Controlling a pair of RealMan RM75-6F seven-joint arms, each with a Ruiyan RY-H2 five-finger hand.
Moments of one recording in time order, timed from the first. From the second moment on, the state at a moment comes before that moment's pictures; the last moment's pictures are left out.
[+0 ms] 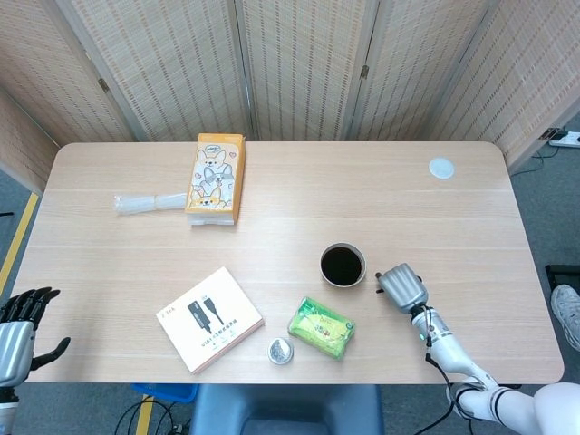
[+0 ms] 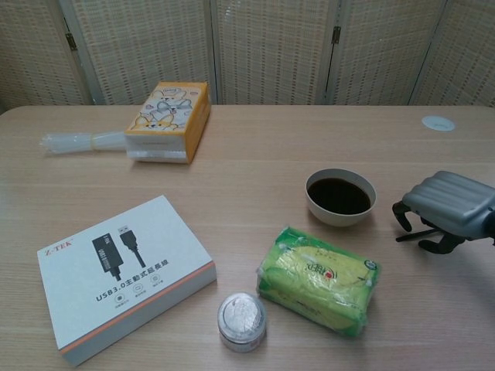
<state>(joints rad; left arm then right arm) -0.03 -1.20 -0.03 -1.52 1.49 1.53 0.06 0.54 -1.69 0.01 -0.99 -1.42 0.96 -0.46</state>
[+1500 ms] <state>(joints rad) -0.03 -1.20 -0.03 -1.52 1.49 1.54 0.06 0.53 -1.65 -0.02 -1.01 -1.46 0.97 -0.41</state>
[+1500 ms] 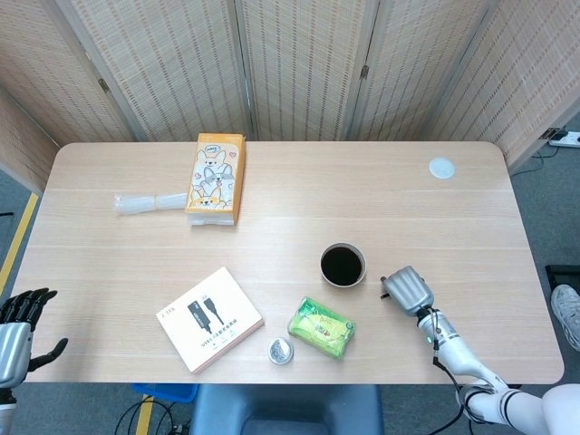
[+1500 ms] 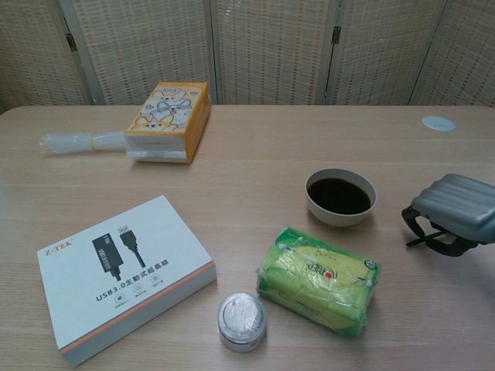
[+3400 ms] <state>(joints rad) -0.01 -1.15 -0.03 -1.58 1.50 1.56 0.09 0.69 -1.84 0.15 -0.93 -1.44 0.97 0.62</state>
